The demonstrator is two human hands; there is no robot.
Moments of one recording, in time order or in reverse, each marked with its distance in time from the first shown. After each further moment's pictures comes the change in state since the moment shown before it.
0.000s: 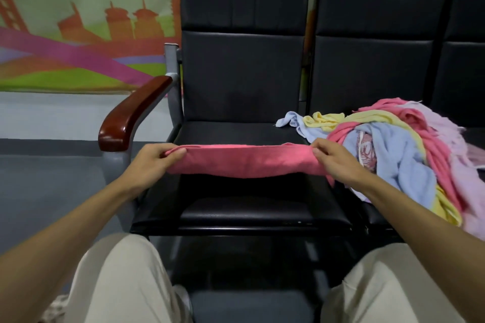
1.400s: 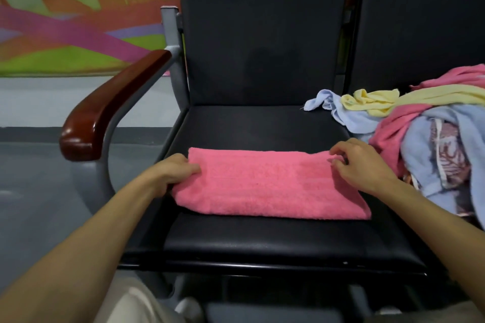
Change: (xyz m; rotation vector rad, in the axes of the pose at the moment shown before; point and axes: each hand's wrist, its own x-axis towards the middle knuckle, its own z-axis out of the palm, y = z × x) left_hand 0.092 -0.066 0.062 0.112 -0.213 -0.822; right_hand 0.087 0.085 0.076 -0.354 -0.024 0.038
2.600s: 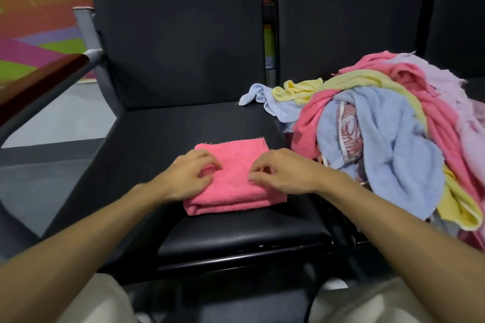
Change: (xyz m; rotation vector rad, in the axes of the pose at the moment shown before) left_hand -0.023 0.076 0.125 0.645 -0.060 0.866; right_hand -0.042 0.004 -0.038 0.196 -0.366 -0.339
